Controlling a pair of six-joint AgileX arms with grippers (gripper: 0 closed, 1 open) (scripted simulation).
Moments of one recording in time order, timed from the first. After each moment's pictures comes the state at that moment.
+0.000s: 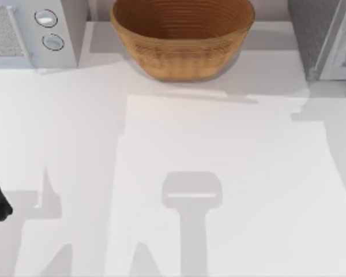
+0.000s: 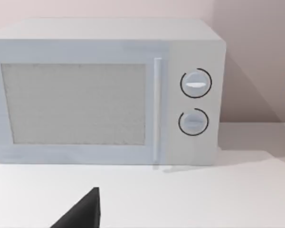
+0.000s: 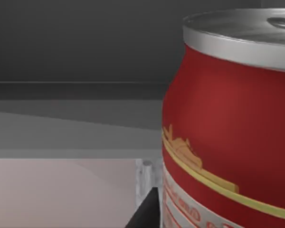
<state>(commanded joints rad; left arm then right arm) 0.00 0.00 0.00 0.00 0.00 0.00 0.17 0.95 1.55 -0.59 0.19 0.01</state>
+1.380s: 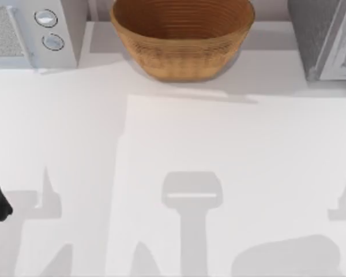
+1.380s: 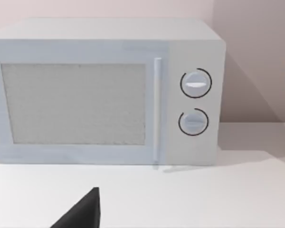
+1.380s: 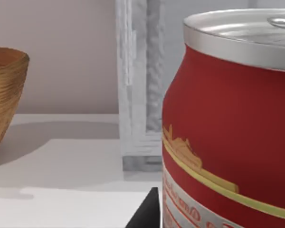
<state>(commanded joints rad) 0.00 0.00 0.00 0.00 0.00 0.00 0.00 0.01 -0.01 0.00 0.00 0.00</state>
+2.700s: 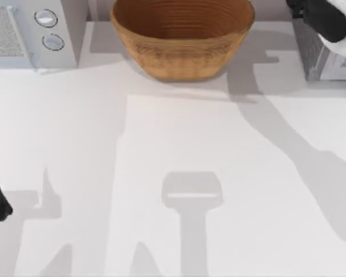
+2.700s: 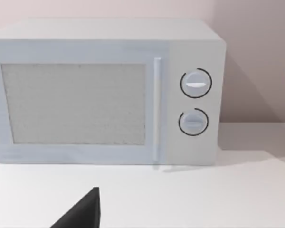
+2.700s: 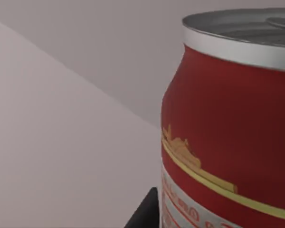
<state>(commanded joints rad) 0.00 0.00 0.00 0.00 0.00 0.00 0.49 1.81 1.45 0.35 0.50 0.02</state>
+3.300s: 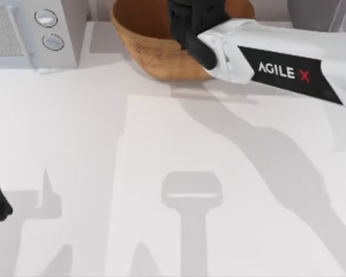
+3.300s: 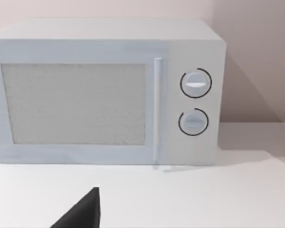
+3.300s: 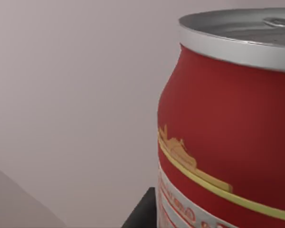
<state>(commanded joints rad) 0.00 0.00 0.00 0.00 0.00 0.00 0.63 2.35 1.88 0.46 0.65 0.02</state>
